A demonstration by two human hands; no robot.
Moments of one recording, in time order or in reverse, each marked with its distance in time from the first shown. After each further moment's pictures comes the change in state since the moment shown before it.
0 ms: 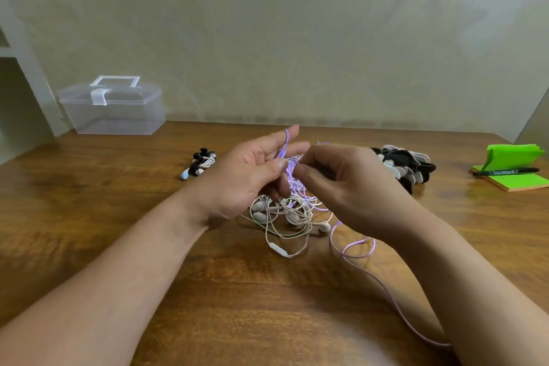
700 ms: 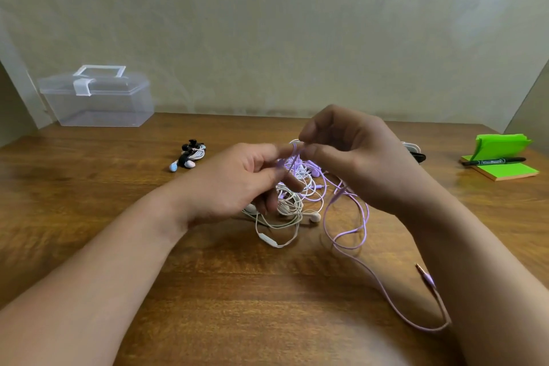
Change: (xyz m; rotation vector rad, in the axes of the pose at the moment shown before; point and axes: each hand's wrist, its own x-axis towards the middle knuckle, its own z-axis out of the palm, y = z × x) left_hand -0.011 0.008 0.004 0.223 -0.161 -0.048; right_hand 0.003 0.004 -0.023 0.369 0.002 0.052
